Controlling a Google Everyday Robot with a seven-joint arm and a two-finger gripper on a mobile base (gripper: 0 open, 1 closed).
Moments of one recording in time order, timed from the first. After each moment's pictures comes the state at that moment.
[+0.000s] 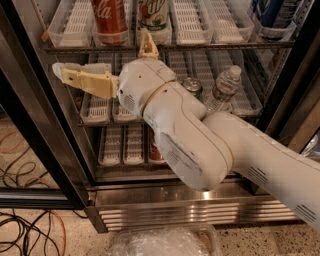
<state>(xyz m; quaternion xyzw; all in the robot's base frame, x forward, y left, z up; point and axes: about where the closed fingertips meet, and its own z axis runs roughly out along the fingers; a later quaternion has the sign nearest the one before) 0.512 0.097 1.049 -0.24 0.55 0.29 0.75</state>
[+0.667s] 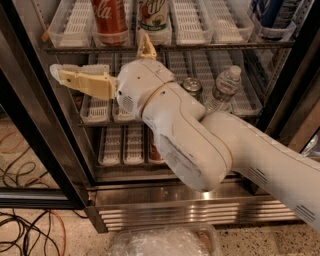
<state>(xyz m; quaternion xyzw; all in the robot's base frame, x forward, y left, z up) 0.509 0.100 1.048 -0.24 0.55 0.30 0.74</state>
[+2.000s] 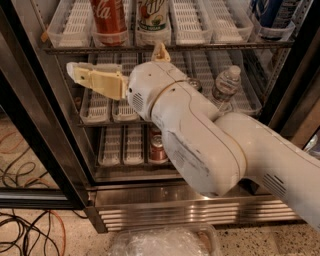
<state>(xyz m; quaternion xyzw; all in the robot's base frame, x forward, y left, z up) 0.516 0.074 1.034 -0.20 0.62 0.28 0.71</state>
